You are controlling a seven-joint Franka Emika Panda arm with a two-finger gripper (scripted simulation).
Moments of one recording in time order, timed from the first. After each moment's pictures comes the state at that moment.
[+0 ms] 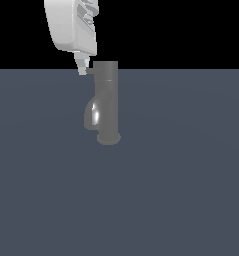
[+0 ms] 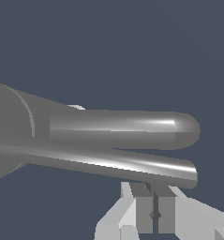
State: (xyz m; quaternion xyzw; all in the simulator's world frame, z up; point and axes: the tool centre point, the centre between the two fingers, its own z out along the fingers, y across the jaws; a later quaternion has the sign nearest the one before) arm -0.052 0.087 0.284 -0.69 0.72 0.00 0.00
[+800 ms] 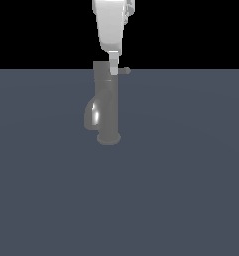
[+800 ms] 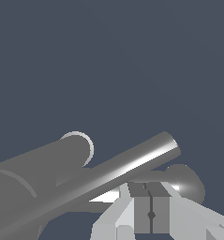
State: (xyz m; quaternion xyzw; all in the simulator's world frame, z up) arm -0.048 0.011 0.285 -0.70 0.72 0.00 0.00
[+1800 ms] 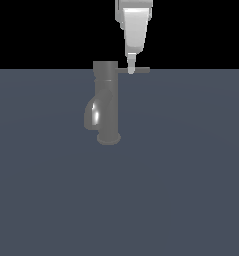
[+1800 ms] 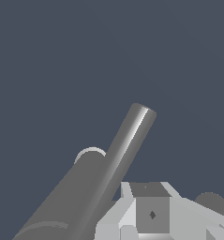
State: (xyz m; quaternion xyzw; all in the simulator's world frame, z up) arm -0.001 -0.034 0.285 -0.70 0.72 0.00 0.00
